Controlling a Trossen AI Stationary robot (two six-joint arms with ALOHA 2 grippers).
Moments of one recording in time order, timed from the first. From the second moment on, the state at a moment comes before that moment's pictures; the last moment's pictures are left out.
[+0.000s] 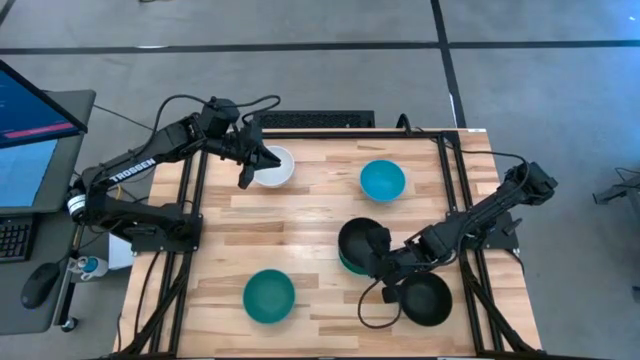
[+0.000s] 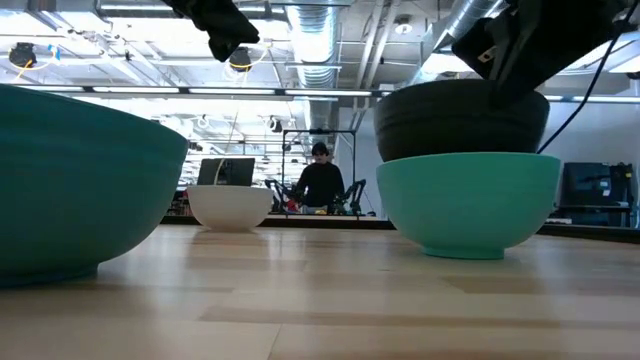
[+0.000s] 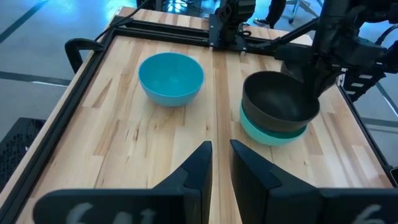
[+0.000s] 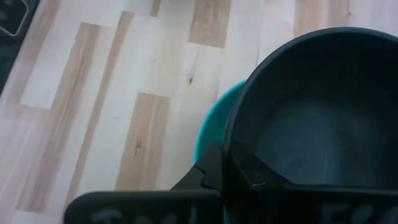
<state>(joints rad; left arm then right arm) 0.55 1.15 1.18 -0.62 0.52 0.18 0.52 1.49 1.01 -0.55 0.22 0.21</state>
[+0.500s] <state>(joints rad) 0.55 1.15 1.18 -0.62 0.51 0.17 0.54 1.57 0.97 -0.51 0.15 0.20</state>
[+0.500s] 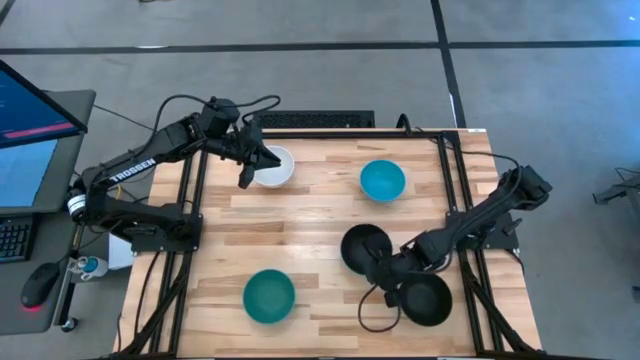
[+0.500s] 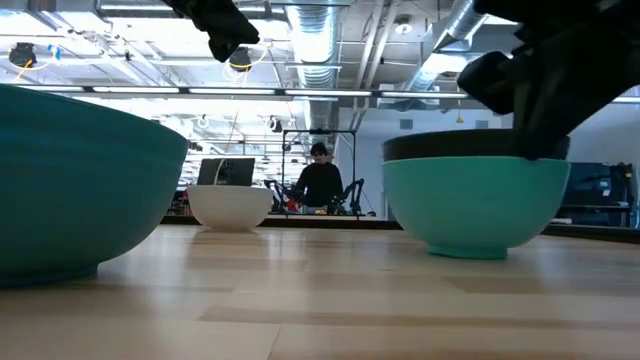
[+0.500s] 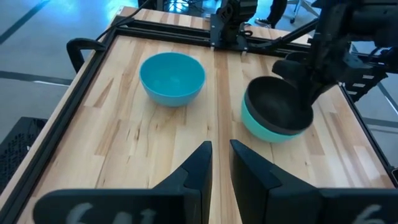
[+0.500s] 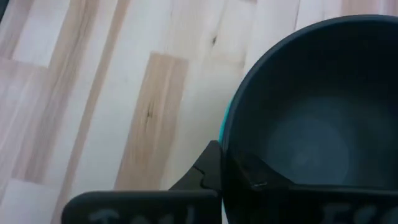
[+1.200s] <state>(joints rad) 0.55 1.15 1.18 -0.61 0.51 0.17 0.53 1.59 1.00 -0.52 0.12 0.21</state>
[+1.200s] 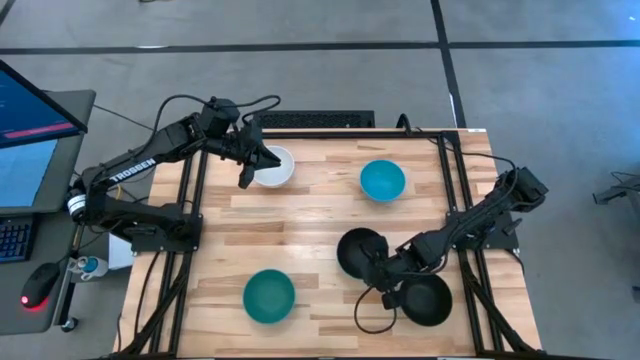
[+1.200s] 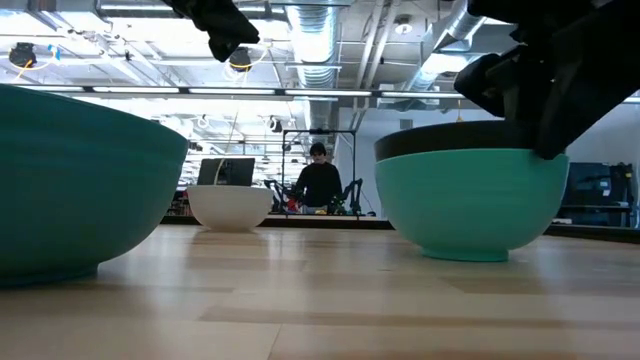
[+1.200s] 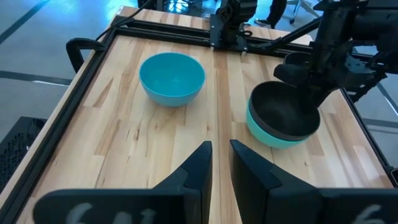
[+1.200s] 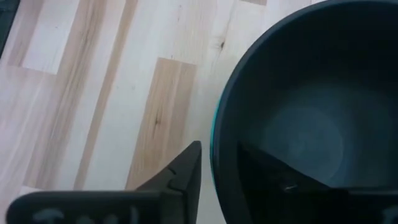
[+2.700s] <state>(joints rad) 0.53 1.18 0.83 -0.50 0.32 0.14 0.10 1.38 1.34 -0.59 0.43 -0.04</state>
